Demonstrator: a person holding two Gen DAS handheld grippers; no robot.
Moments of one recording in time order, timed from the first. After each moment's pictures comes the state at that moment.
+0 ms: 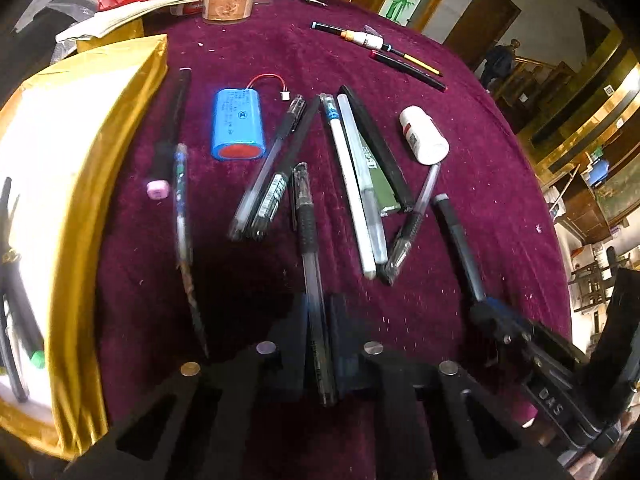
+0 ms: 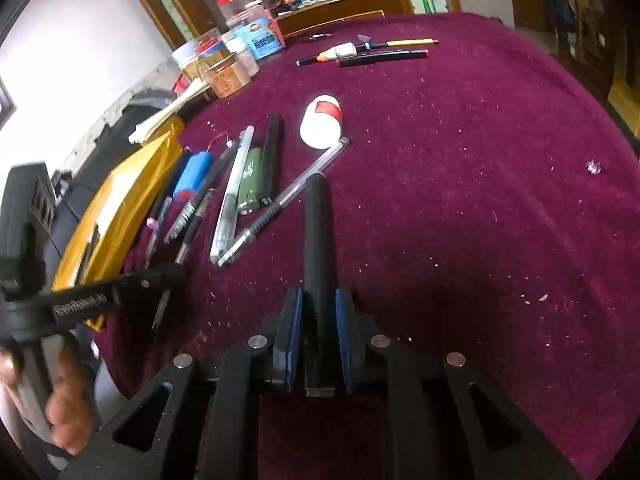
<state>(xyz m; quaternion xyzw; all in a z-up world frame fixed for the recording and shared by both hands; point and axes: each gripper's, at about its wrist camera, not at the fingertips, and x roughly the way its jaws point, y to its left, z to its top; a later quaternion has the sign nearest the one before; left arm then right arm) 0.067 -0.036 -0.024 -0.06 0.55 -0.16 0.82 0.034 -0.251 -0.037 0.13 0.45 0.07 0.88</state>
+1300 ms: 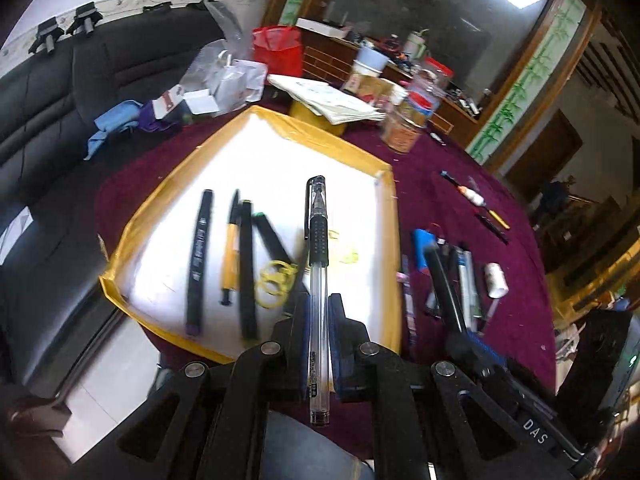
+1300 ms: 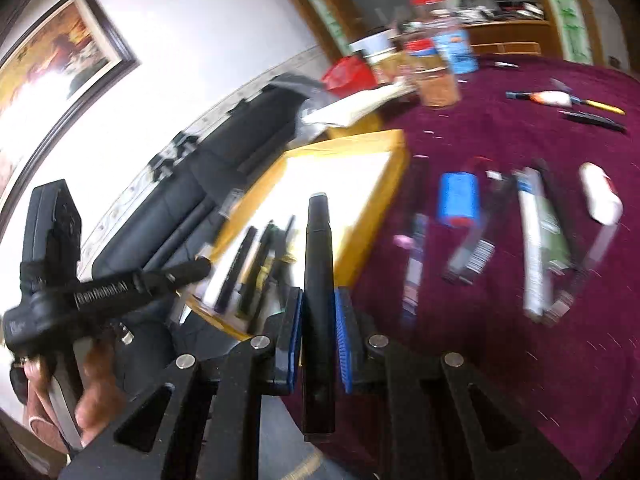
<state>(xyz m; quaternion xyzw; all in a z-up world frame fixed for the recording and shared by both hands) 0.010 0.166 0.043 -0.19 0.43 0.00 0.88 0.047 -0.067 0.020 0.12 0.39 0.31 0.86</state>
